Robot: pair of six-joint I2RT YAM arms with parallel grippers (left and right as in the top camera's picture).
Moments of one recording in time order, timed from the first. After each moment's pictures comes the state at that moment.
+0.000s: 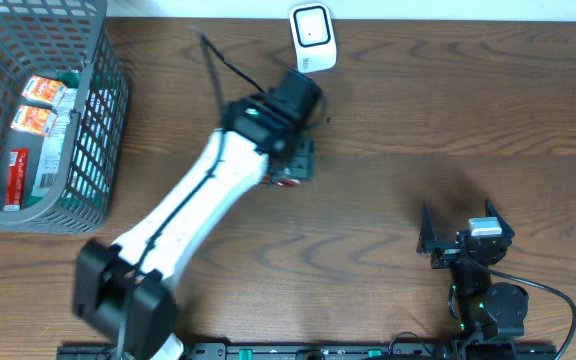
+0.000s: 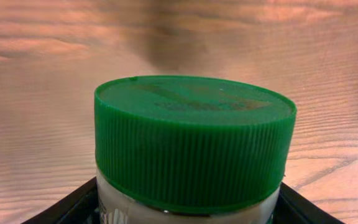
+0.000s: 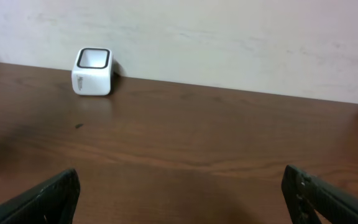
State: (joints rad) left arm -0.61 1.78 1.57 -1.10 -0.04 -0.46; right arm 0.04 0.01 0.01 -0.07 -0.02 -0.08
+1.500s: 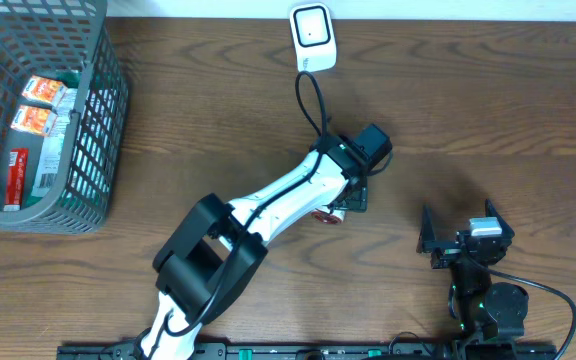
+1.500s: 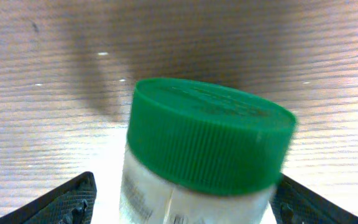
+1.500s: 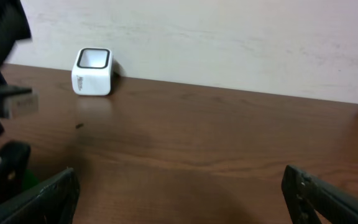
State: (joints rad) left arm -0.82 2.07 1.57 -0.94 -0.09 -0.72; right arm 0.04 0.01 0.01 -0.07 -0.02 -0.08
